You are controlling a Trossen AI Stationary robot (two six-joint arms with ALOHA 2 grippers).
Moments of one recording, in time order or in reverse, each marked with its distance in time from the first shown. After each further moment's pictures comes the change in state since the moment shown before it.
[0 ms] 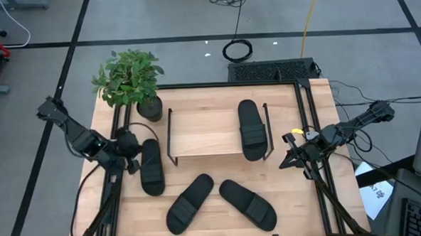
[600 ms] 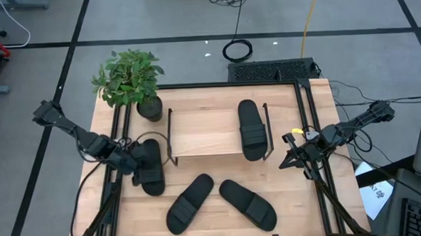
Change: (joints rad) left arm 0.092 0.028 -0.203 0.369 0.359 0.128; right arm 0.000 0.000 0.000 -0.004 -0.001 0.017
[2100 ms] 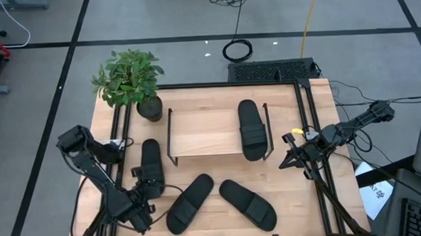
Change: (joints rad) left arm -0.360 0.949 0.564 -0.457 -0.236 -0.259; right arm 0.000 0.000 0.000 -0.001 0.000 0.003
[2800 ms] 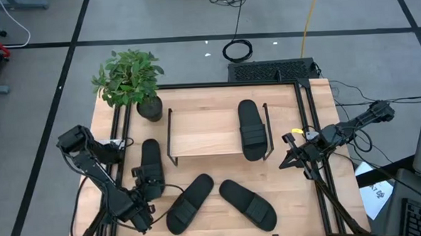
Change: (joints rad) left arm 0.011 0.001 -0.002 0.007 0.036 0.015; right arm 0.000 0.001 0.000 0.000 0.000 0.000
